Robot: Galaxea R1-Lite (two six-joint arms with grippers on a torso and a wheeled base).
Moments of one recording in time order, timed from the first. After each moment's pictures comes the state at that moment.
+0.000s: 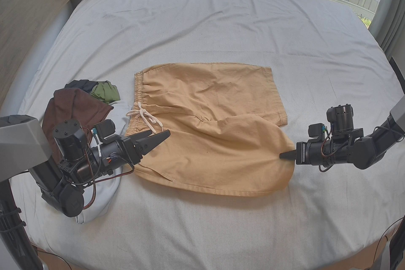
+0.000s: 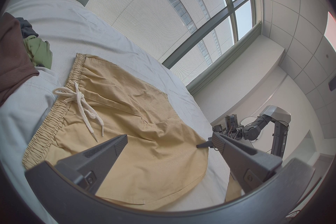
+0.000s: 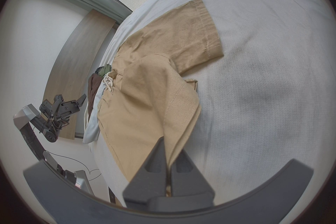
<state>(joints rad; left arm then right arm) -0.25 2.07 -0.53 -1.54 -0.60 -0.49 0.20 1.99 -0.85 -0.46 0.49 0.24</state>
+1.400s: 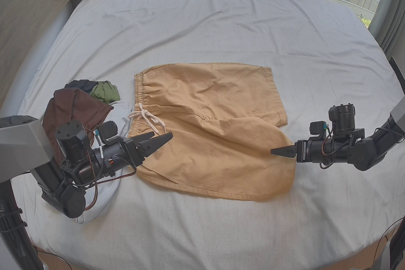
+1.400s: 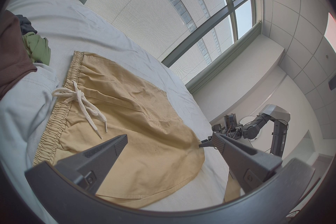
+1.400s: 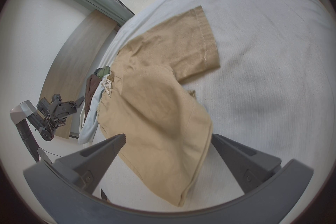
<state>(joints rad) -0.26 2.08 -0.53 -1.54 -0.60 -0.49 0.19 1.99 -0.83 -0.53 0.46 0.21</state>
